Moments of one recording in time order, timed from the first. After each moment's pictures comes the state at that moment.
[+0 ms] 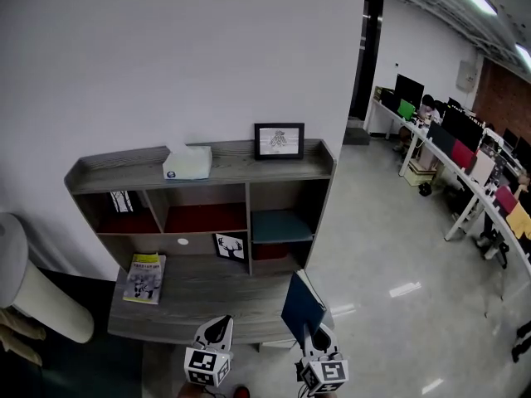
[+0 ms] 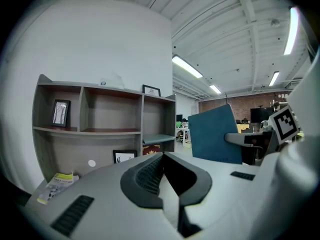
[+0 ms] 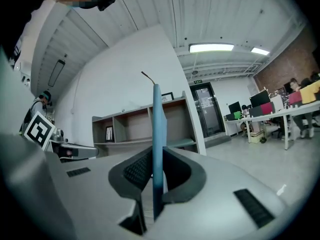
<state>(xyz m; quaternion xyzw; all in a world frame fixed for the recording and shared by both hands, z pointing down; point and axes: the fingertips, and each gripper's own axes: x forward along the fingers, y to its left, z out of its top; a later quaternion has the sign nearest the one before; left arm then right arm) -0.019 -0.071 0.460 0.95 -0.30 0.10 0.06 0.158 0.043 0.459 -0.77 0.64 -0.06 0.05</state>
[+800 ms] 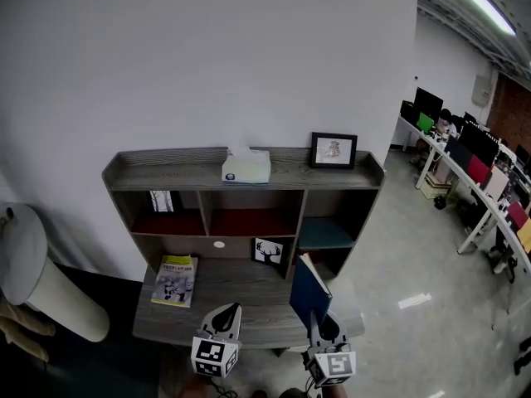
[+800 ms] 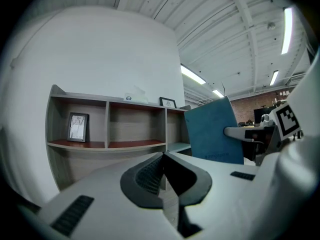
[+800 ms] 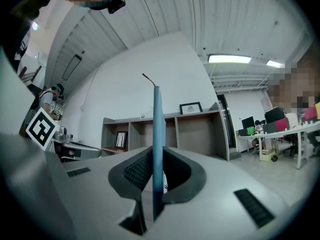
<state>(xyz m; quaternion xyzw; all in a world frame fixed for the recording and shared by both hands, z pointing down) -0.115 -0.150 0.420 0.94 -0.32 0.07 0.03 0.052 -0.046 0.393 -0.75 0.66 0.02 0.04</state>
